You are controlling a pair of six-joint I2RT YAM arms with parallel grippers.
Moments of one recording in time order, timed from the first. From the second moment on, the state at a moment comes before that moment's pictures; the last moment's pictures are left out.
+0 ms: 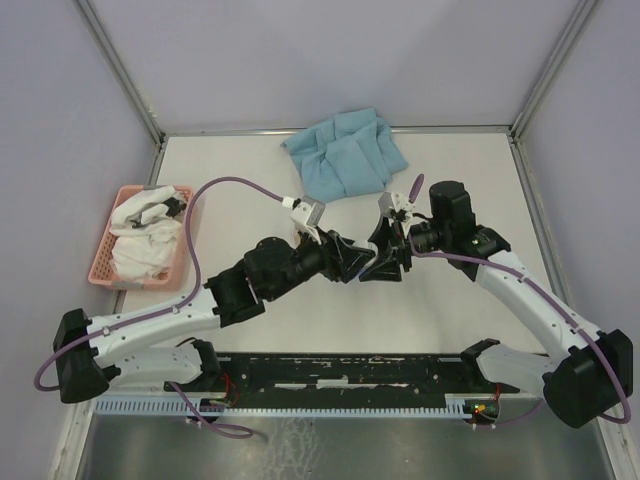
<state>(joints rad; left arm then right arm) -1.11 1.06 0.83 0.19 -0.18 -0.55 0.46 1.14 0.91 -0.27 -1.21 -0.26</state>
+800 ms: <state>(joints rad) -1.08 1.01 0.75 0.16 -0.26 -0.55 0.46 1.14 0.92 -0.36 -1.16 -0.35</state>
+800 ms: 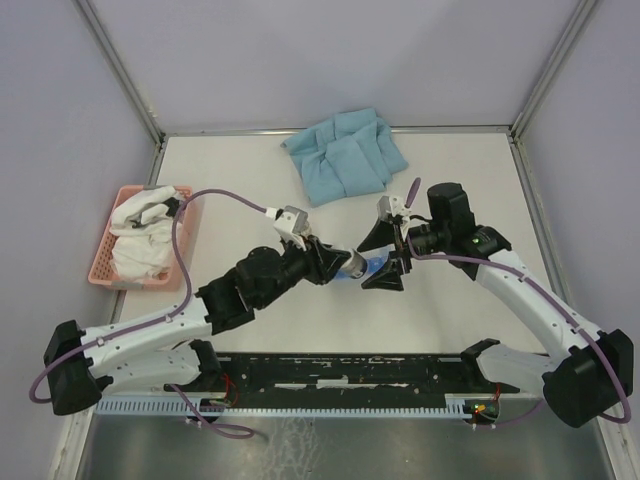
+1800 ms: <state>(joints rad) -0.32 1.30 0.66 0.01 -0.59 -0.52 0.41 1.13 0.93 -0.45 -1.00 -0.51</state>
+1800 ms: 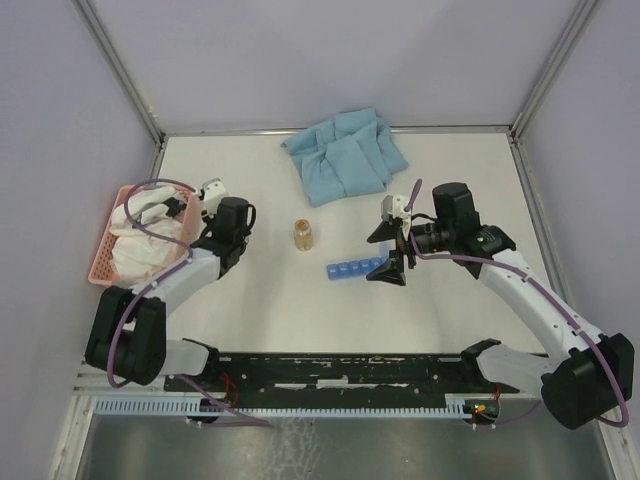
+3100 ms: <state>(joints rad) -0.66 0.84 0.27 0.67 0.32 -0.33 0.27 1.23 0.98 -0.61 -1.09 -0.63</state>
